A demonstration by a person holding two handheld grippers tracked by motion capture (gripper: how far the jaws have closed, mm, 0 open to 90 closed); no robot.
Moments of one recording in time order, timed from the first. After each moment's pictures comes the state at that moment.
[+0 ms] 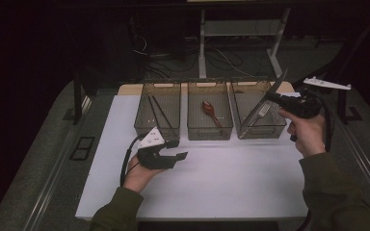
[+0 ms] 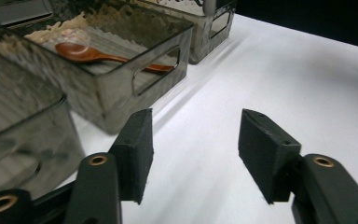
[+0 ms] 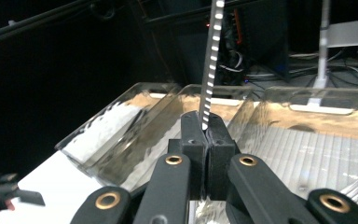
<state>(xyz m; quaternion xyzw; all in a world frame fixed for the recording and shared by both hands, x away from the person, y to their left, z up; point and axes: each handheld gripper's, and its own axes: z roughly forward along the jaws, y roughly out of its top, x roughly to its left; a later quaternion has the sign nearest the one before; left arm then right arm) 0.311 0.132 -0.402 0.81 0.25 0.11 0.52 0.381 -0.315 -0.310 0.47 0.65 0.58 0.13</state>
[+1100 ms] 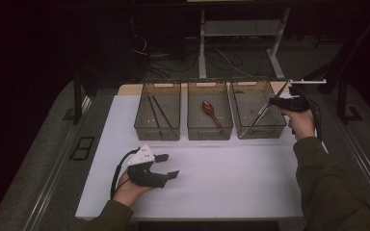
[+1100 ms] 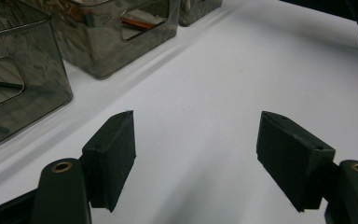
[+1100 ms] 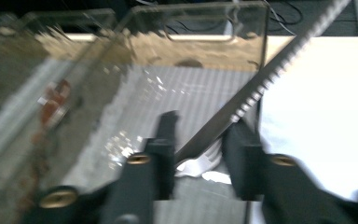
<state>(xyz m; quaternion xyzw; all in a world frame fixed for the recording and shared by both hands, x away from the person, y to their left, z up) 0.282 0.154 -0.426 0.82 0.26 0.09 0.50 0.465 -0.345 -0.383 0.59 0.68 0.40 0.17</state>
